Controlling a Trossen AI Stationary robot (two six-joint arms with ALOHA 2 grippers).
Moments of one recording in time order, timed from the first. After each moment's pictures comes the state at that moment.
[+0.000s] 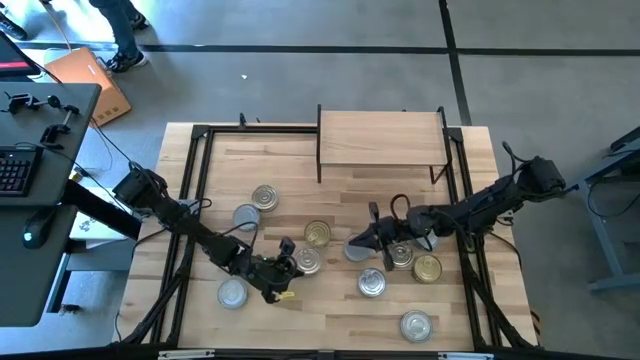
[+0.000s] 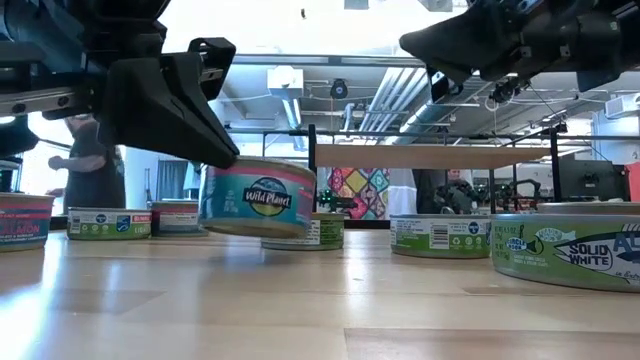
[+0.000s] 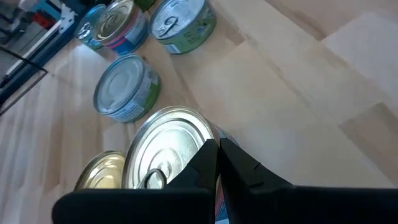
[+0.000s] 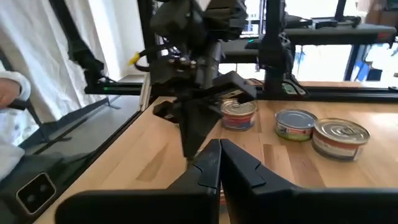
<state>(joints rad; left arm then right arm) -0.56 1.66 0.74 0.25 -0.46 0.29 0.26 1.40 0.43 0.88 0.03 0.04</state>
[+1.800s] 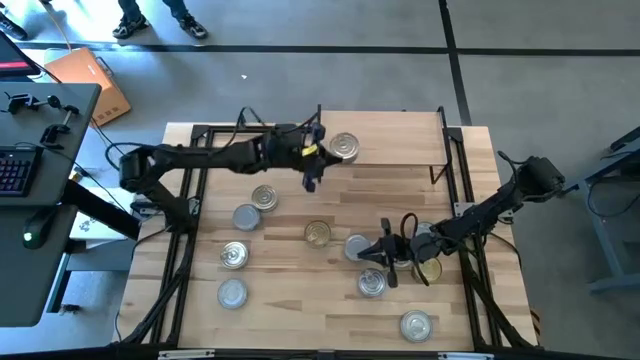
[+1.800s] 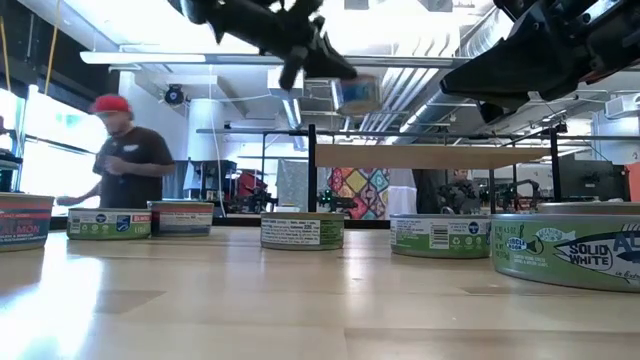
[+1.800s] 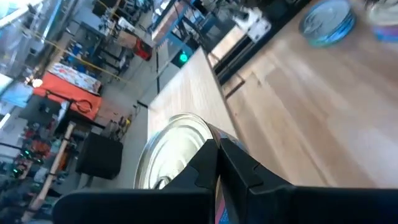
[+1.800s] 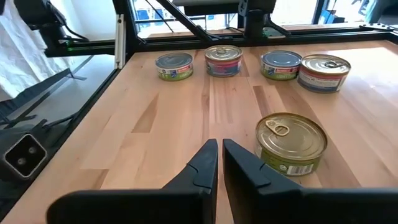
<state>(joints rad) 0.28 1.62 1.19 0.08 0.06 0.96 0.50 1.40 0.43 0.66 0.41 0.20</state>
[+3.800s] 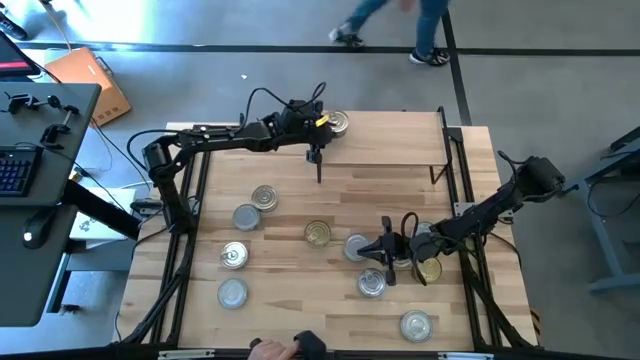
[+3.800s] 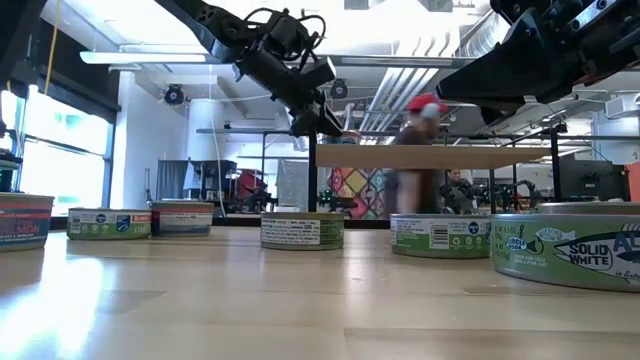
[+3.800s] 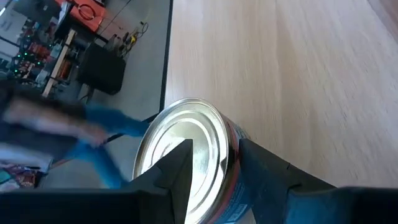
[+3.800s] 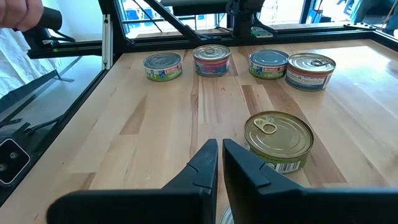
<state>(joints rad) 0.47 1.80 1.32 0.00 -0.05 0.87 0.50 1.40 0.43 0.65 0.44 0.21</state>
